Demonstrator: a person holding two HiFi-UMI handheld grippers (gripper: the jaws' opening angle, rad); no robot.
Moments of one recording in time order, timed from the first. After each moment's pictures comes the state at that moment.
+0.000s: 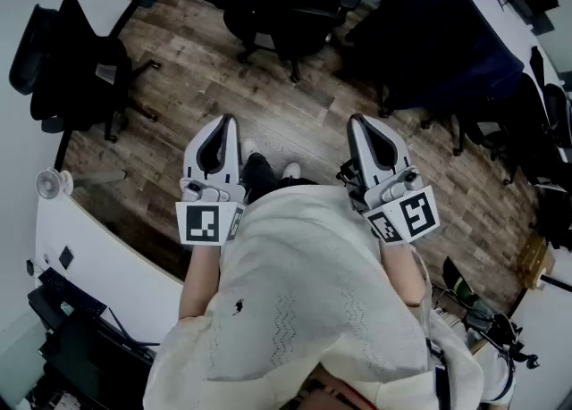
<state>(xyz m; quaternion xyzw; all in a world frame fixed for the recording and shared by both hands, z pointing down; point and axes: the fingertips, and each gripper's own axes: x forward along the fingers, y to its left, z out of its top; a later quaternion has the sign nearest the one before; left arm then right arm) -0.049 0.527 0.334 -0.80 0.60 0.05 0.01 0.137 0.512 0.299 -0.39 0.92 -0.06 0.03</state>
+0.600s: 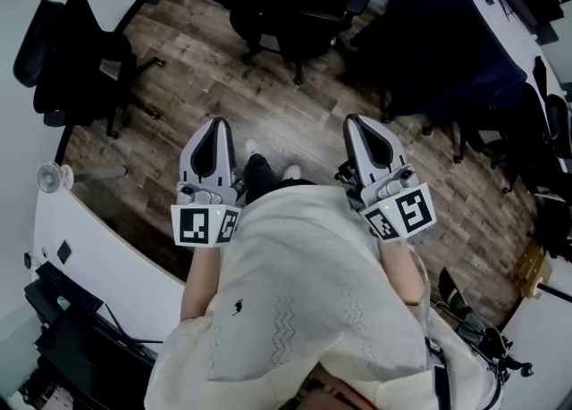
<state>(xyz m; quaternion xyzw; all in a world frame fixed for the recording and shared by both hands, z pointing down) -0.074 0.531 0.335 -0.77 0.62 0.11 -0.03 0.126 0.503 0.307 -0.37 0.92 -0.07 0.02</state>
